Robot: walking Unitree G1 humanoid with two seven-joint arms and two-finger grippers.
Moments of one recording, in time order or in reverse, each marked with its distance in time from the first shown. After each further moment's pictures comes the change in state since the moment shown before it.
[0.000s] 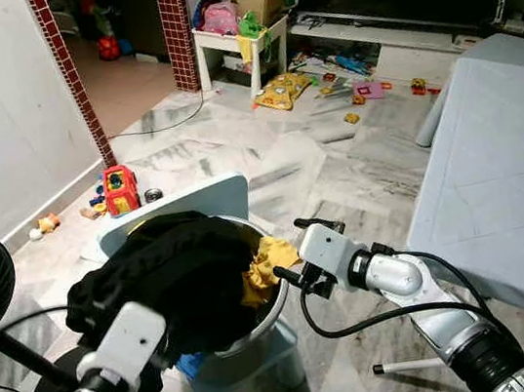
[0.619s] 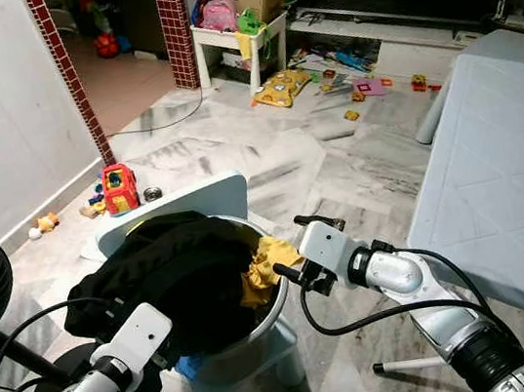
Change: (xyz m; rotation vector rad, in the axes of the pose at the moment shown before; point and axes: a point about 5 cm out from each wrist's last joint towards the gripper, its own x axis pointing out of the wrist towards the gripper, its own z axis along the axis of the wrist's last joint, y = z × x) left arm 0.034 0.002 -0.030 0.047 0.034 -0.122; right arm 0.000 -0.002 0.001 -0.005 -0.004 -0.006
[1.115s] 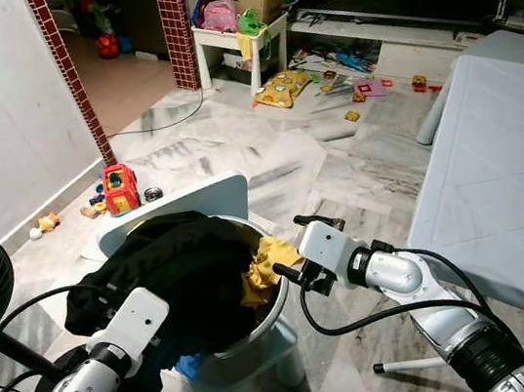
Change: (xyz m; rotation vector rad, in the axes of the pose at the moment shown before) left arm -0.001 0.009 0.021 -0.015 -0.049 0.081; right arm 0.000 0.000 0.000 0.000 -0.001 0.000
